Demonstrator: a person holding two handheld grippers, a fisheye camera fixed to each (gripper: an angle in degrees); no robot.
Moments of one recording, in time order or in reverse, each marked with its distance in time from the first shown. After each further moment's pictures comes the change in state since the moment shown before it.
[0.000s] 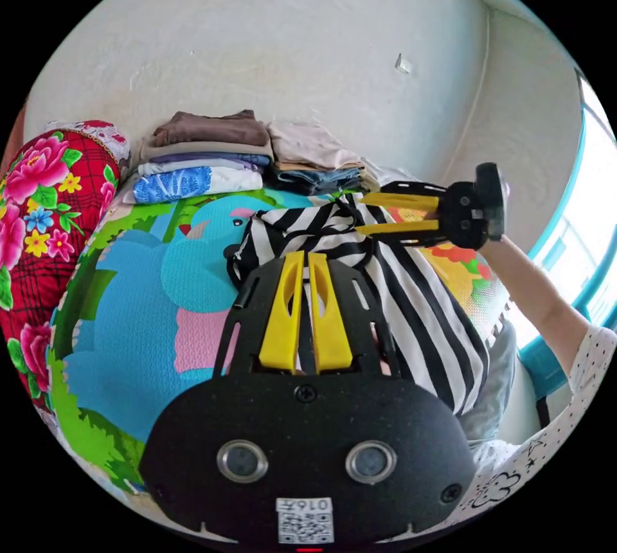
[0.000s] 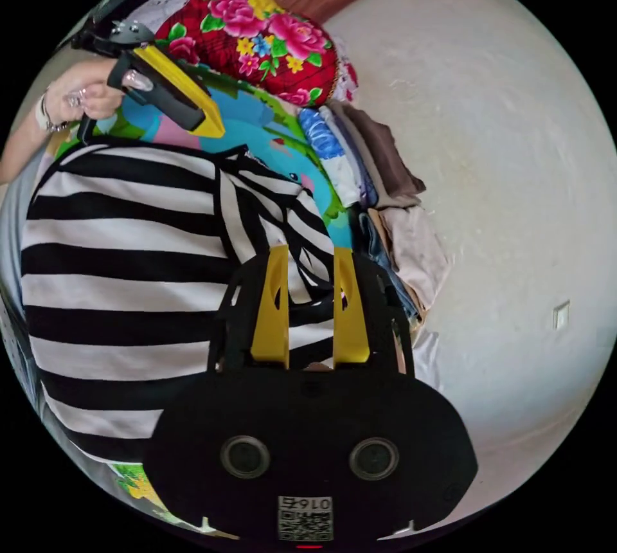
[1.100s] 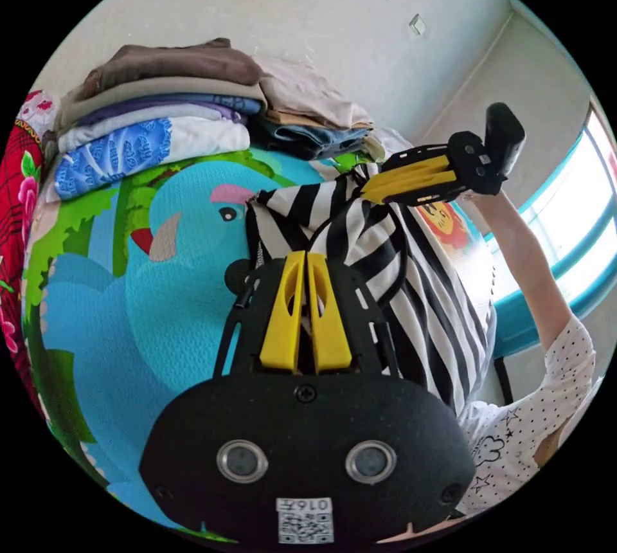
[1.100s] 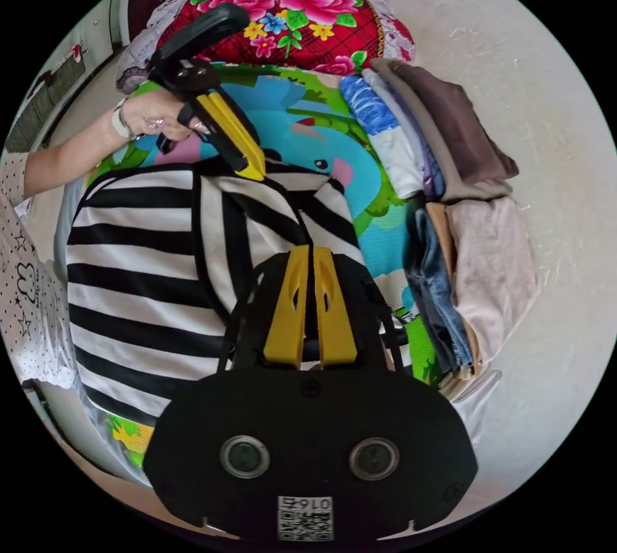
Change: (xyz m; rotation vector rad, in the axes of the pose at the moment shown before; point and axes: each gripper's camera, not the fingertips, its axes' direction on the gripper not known) left arm -0.121 -0.098 0.237 -0.274 0.216 0.026; right arm 0.173 -0.152 0.221 -0.128 -0.487 -0.082
